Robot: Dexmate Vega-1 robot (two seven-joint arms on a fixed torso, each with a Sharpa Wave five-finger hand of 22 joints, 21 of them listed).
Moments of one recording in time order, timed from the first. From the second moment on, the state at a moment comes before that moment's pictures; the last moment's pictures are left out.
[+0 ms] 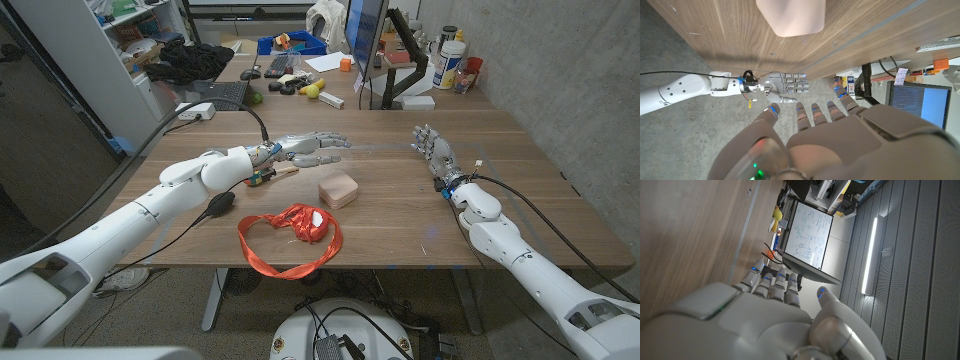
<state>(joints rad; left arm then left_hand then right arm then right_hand) 0.65 0.81 0.59 -1.63 0.43 -0.47 -0.16 0.23 0.08 0.54 0.08 0.22 0.08 -0.19 0.20 0.18 -0.03 -0.14 0.20 0.18 -0.10 -0.04 0.19 0.18 -0.13 -0.03 0.70 0.18 -0.84 -0.52 -0.37 -1.24 0.65 0.36 0.09 0.10 0.11 0.38 0.10 0.19 0.19 -0.04 0.18 0.18 0.19 0.03 0.20 0.18 0.04 0.00 0.19 0.18 -0.11 -0.03 0.76 0.17</state>
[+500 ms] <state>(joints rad) 0.65 0.82 0.60 -1.63 0.43 -0.47 -0.17 0.23 0.08 0.54 0.08 0.23 0.08 -0.19 0.20 0.18 -0.03 -0.14 0.20 0.18 -0.10 -0.04 0.19 0.18 -0.13 -0.03 0.70 0.18 -0.84 -0.52 -0.37 -1.24 0.65 0.36 0.09 0.10 0.11 0.38 0.10 0.19 0.19 -0.04 0.18 0.18 0.19 0.03 0.20 0.18 0.04 0.00 0.19 0.18 -0.11 -0.03 0.75 0.17</state>
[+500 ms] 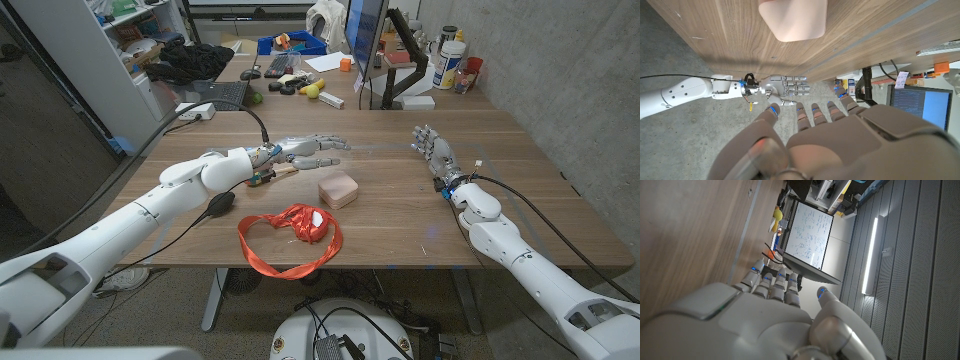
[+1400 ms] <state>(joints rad) 0.66 0.82 0.61 -1.63 0.44 -0.46 -0.20 0.23 0.08 0.53 0.07 0.23 0.08 -0.19 0.20 0.18 -0.02 -0.15 0.20 0.18 -0.10 -0.04 0.19 0.18 -0.13 -0.04 0.70 0.18 -0.85 -0.52 -0.37 -1.24 0.65 0.36 0.10 0.10 0.11 0.38 0.10 0.19 0.19 -0.04 0.18 0.18 0.19 0.03 0.20 0.18 0.04 0.00 0.19 0.18 -0.10 -0.02 0.74 0.17</state>
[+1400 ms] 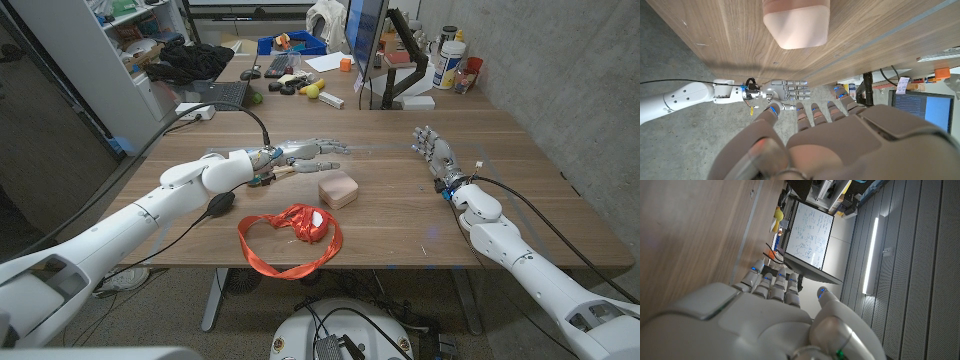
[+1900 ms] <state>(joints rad) 0.66 0.82 0.61 -1.63 0.44 -0.45 -0.21 0.23 0.08 0.53 0.07 0.23 0.09 -0.19 0.20 0.18 -0.02 -0.15 0.20 0.18 -0.10 -0.04 0.19 0.18 -0.13 -0.04 0.69 0.18 -0.85 -0.52 -0.36 -1.23 0.65 0.36 0.10 0.10 0.11 0.38 0.10 0.19 0.19 -0.04 0.18 0.18 0.19 0.03 0.20 0.18 0.04 0.00 0.19 0.18 -0.10 -0.02 0.74 0.17</state>
